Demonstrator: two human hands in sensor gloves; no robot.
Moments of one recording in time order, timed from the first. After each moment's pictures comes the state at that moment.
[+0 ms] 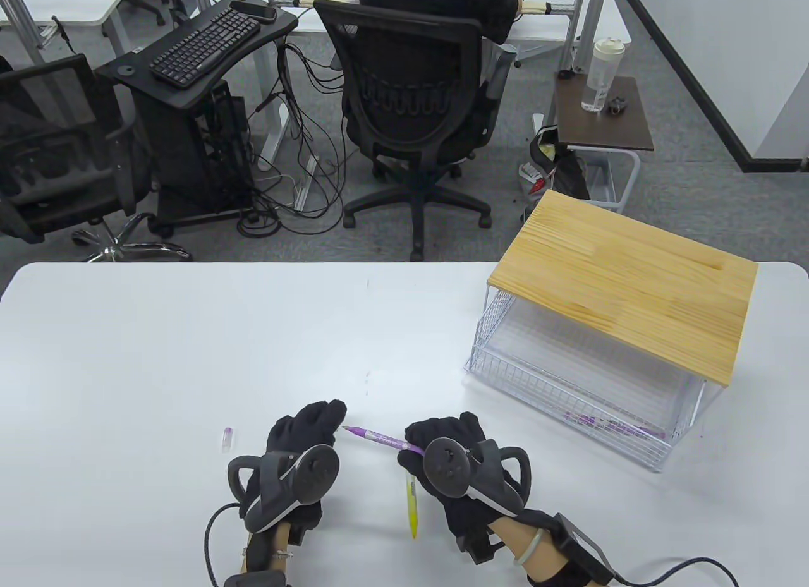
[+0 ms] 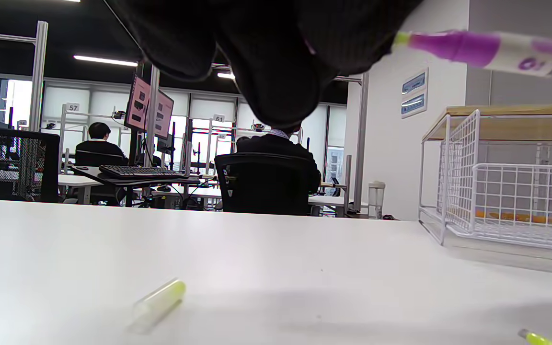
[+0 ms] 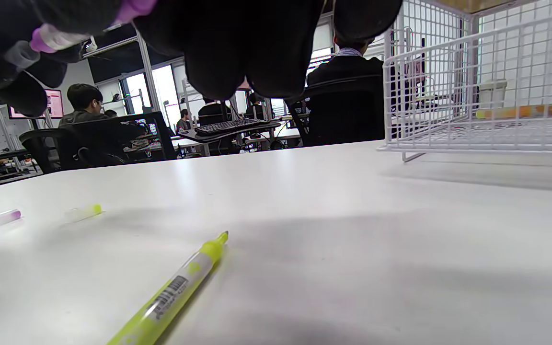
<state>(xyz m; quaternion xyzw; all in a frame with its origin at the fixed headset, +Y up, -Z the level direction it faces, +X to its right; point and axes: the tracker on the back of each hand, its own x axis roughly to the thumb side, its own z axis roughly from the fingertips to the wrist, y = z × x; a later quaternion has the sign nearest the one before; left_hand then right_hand) -0.176 -0.707 -0.301 0.13 -0.09 0.04 0.99 0.056 -0.716 -0.302 0.14 -0.03 0.98 0.12</state>
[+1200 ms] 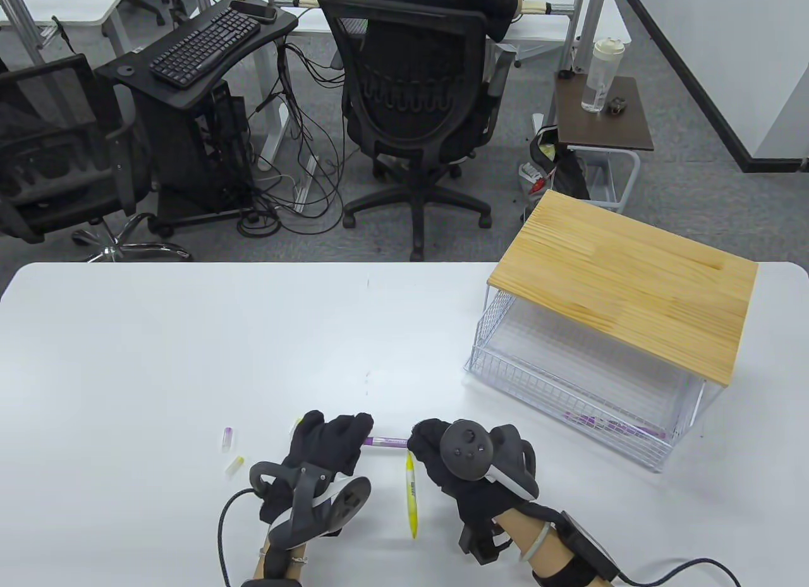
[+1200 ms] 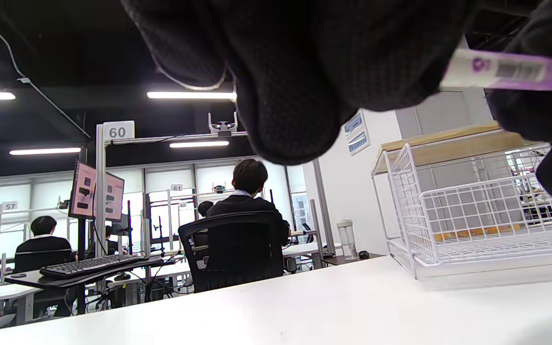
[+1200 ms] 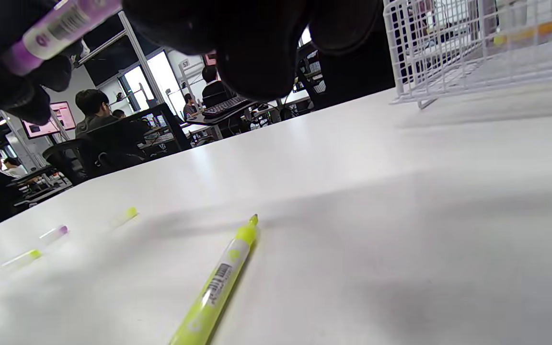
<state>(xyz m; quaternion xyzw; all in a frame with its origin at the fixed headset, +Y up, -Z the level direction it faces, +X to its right) -0.139 -0.698 -0.282 0.23 -0.17 -0.04 0.96 0.074 -0.716 -0.316 0.14 0.05 0.96 0.22</state>
